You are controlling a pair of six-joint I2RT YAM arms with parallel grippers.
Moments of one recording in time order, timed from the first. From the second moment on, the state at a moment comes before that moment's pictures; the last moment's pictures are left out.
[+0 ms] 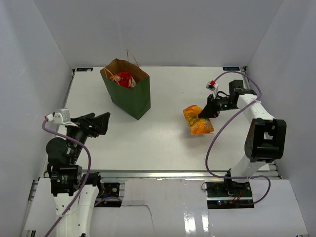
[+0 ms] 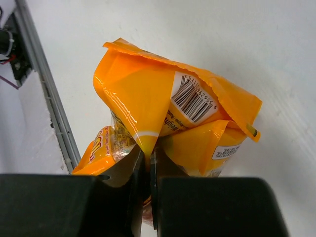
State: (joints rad) left arm 0.04 0.33 0.77 -0.31 0.31 -0.54; right arm -0.02 1.63 1.18 -0.81 -1.01 -0.63
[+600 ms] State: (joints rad) left arm 0.04 0.40 0.73 -0.25 0.40 -0.64; right arm 0.29 1.80 1.71 -0.05 -1.20 0.01
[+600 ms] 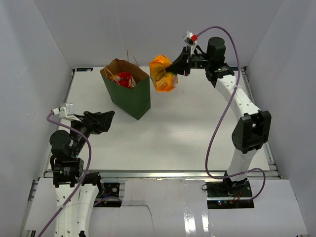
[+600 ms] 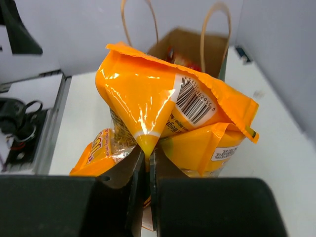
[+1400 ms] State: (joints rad) left arm 0.04 0.39 0.73 -0.24 0.40 -0.64; right arm 0.65 2.13 2.22 0.16 -0.77 0.01
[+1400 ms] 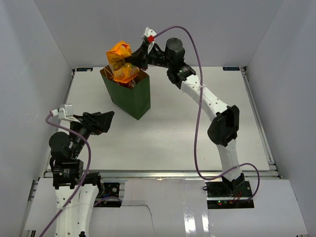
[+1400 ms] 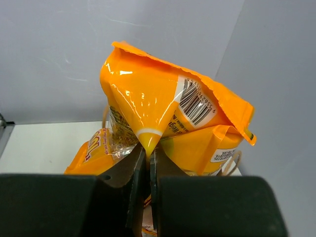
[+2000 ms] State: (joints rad) left arm 0.04 0.33 0.73 -0.25 0.40 -0.63; right arm 0.66 2.14 2.12 0.15 -0.65 -0.16
